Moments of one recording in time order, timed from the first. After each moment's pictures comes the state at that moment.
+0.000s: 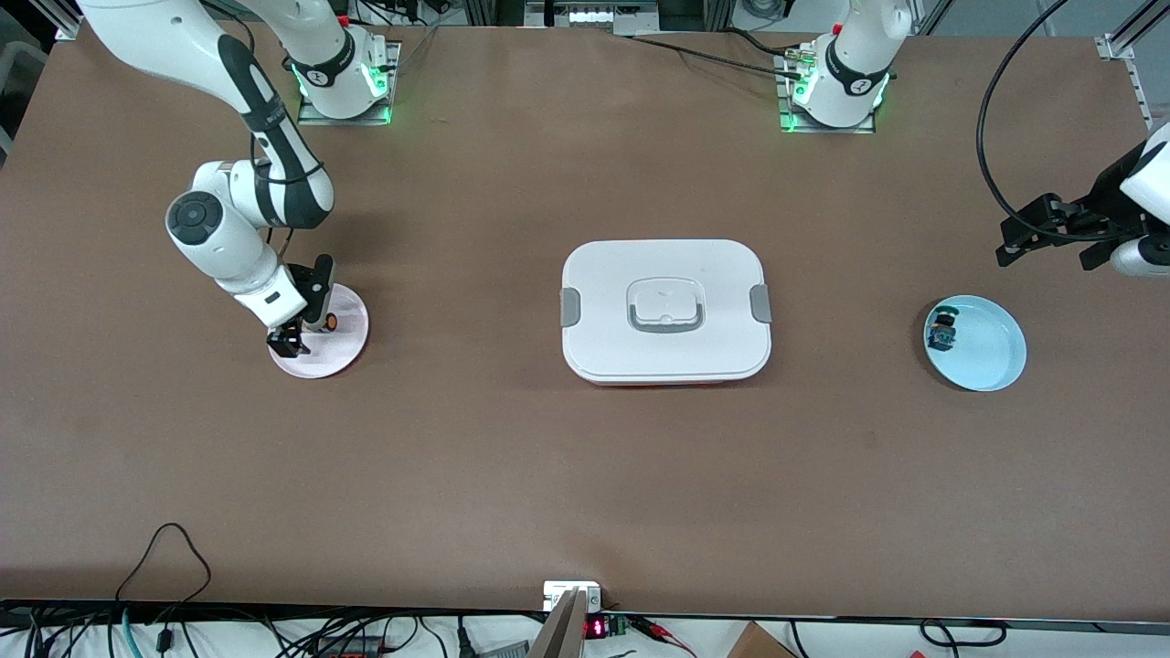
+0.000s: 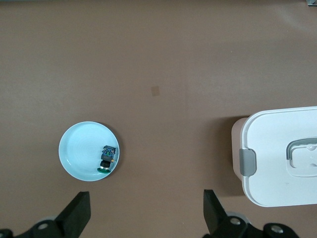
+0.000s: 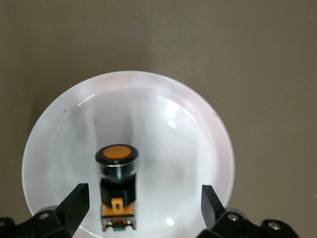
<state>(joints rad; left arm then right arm) 0.06 0.06 -0.07 -1.53 -0.02 1.64 0.01 0.17 0.31 -0.10 -2.32 -0.02 2.76 -1.46</state>
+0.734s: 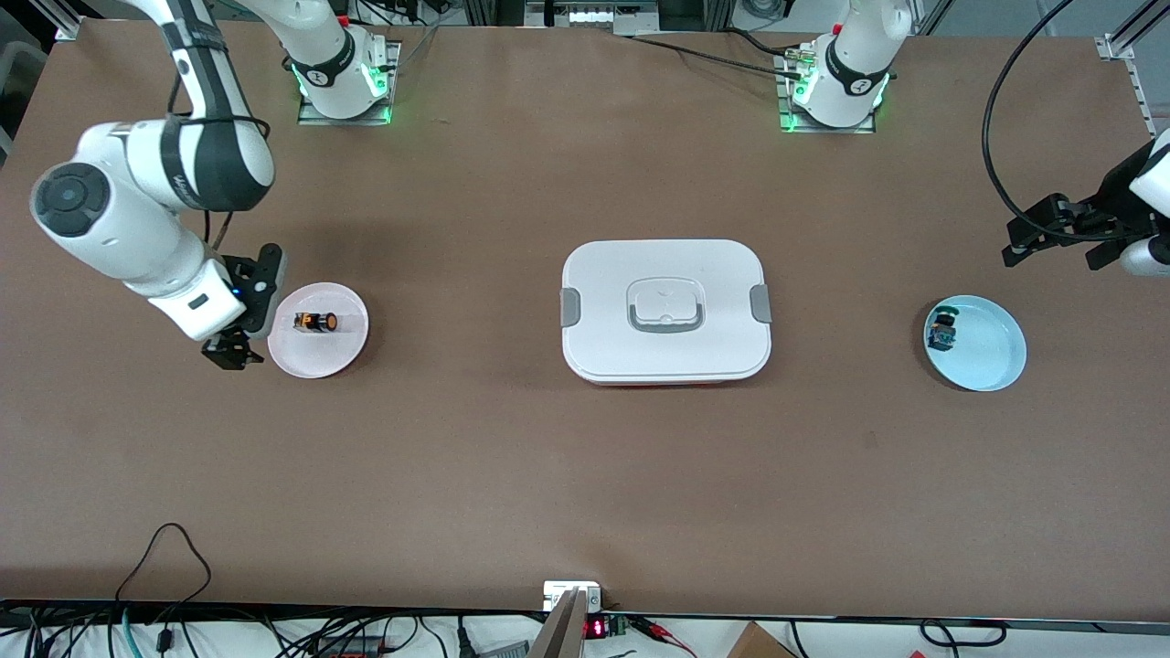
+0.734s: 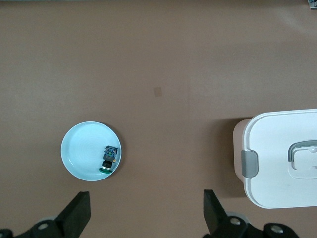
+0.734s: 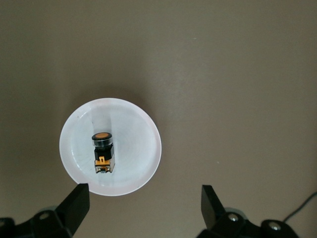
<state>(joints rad) 0.07 0.06 -0.07 -1.52 -0.02 1.64 0.01 0.20 0.20 -0.10 -1.89 -0.02 2.14 -1.39</state>
